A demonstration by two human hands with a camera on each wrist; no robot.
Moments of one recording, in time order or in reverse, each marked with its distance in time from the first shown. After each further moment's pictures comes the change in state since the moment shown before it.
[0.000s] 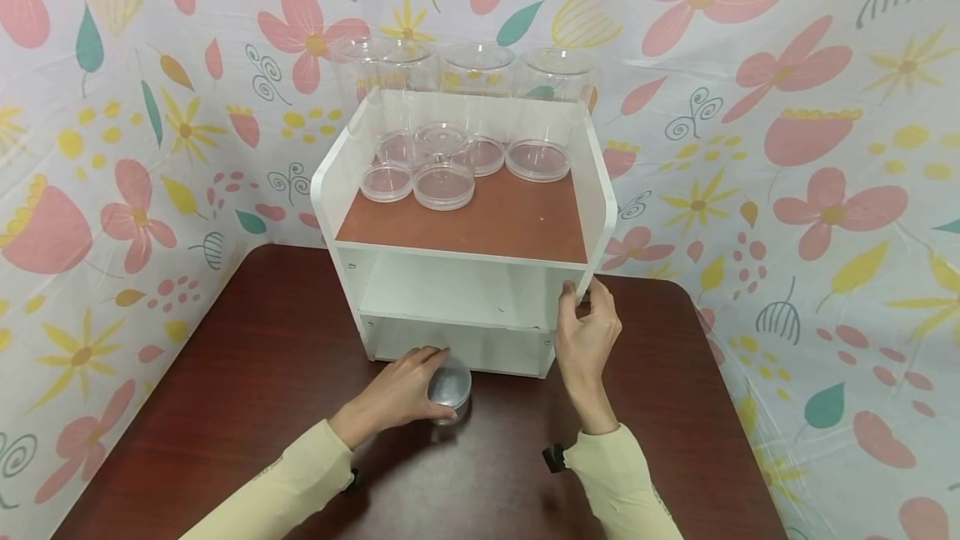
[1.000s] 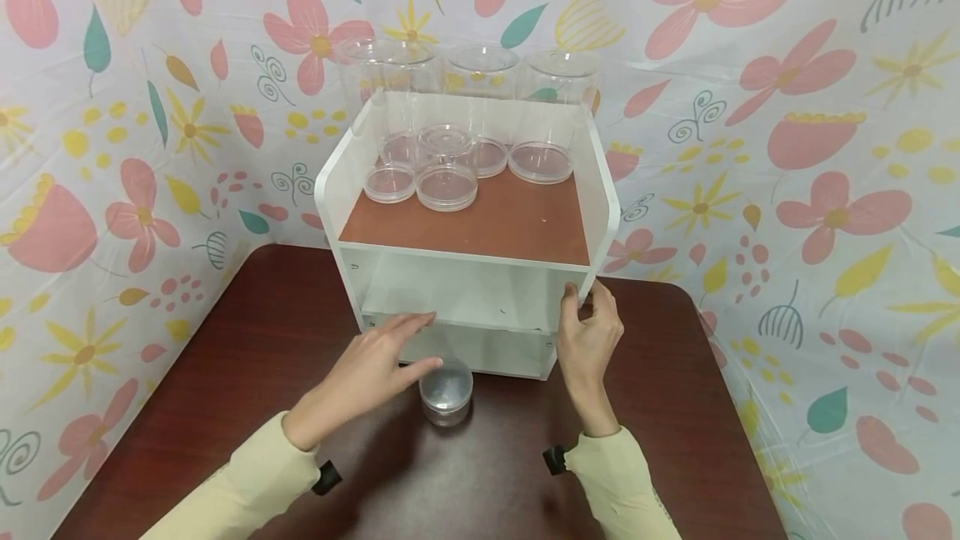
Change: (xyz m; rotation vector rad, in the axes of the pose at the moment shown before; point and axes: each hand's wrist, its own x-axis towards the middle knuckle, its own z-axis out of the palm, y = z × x) left_hand -0.011 0.026 -0.102 -0.158 0.219 -0.020; right_hand -0.001 0.000 0.001 0.007 0.010 0.005
